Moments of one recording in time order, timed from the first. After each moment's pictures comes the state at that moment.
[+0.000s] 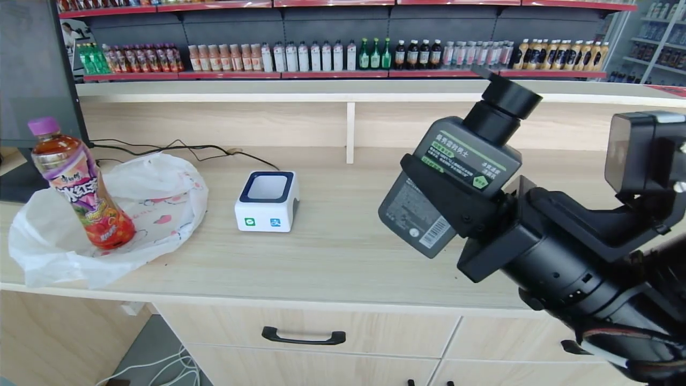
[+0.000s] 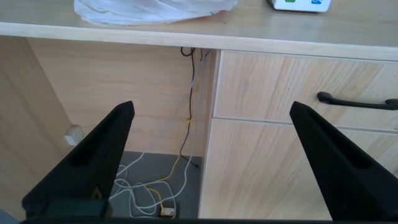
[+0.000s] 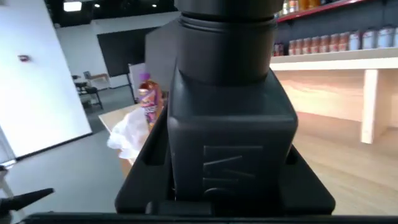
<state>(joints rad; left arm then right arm) 0.00 0.00 0.00 0.00 -0.01 0.03 0.82 1.63 -0.53 -1.57 0.05 0.14</state>
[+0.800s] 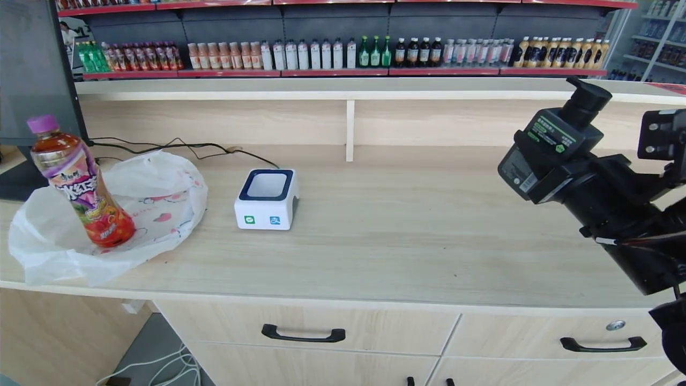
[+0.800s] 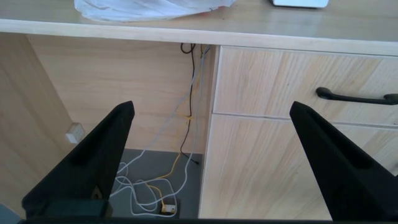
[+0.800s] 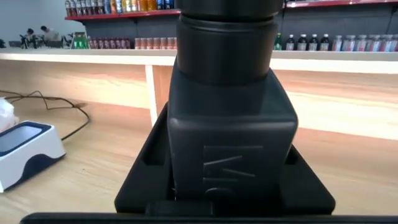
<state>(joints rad) 0.00 0.00 0.00 0.00 -0.01 0.03 0.31 1.65 -0.51 -1.57 0.00 -0.03</state>
